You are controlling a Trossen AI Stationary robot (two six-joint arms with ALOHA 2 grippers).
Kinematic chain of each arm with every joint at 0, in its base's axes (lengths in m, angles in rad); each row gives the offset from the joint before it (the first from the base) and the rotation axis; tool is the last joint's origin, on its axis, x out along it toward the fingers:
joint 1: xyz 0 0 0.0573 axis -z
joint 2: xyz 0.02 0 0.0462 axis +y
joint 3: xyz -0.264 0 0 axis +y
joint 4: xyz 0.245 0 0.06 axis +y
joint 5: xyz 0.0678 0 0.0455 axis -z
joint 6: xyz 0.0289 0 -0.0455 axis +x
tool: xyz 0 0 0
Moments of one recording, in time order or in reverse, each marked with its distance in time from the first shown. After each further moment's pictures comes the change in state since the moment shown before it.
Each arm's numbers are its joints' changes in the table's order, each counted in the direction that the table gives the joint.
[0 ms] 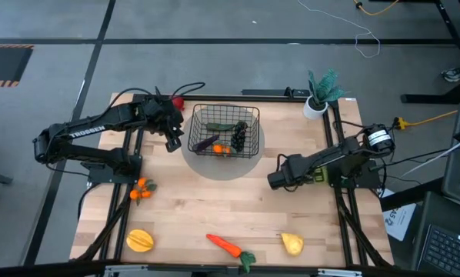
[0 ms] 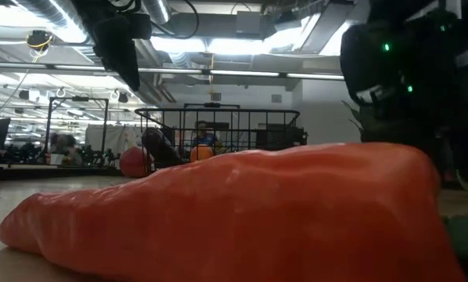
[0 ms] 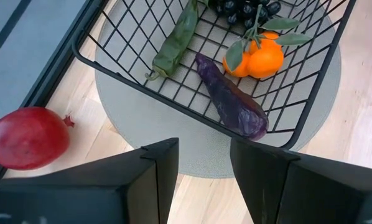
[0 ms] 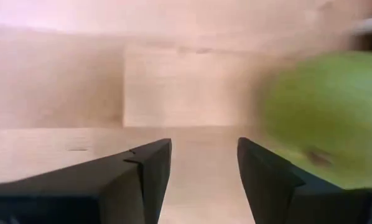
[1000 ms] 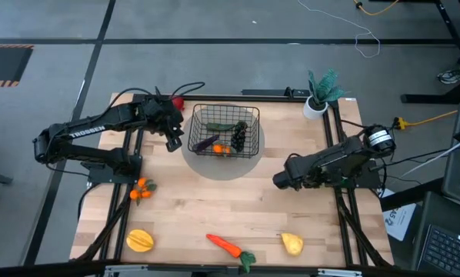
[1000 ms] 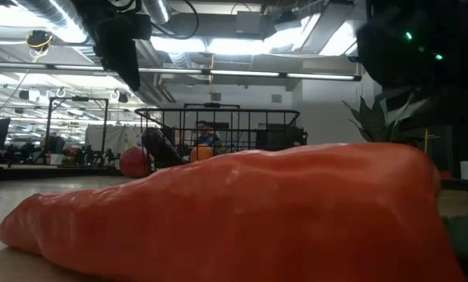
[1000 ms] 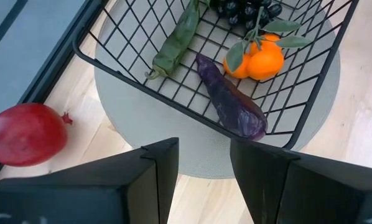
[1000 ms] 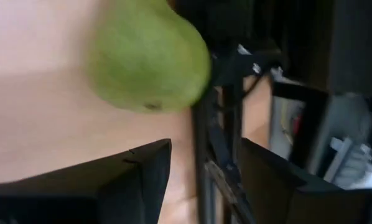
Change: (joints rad) left arm 0.000 0.000 0.000 -0.001 0.000 -0.026; right arm -0.018 -0.005 -0.105 0.472 -0.288 0.104
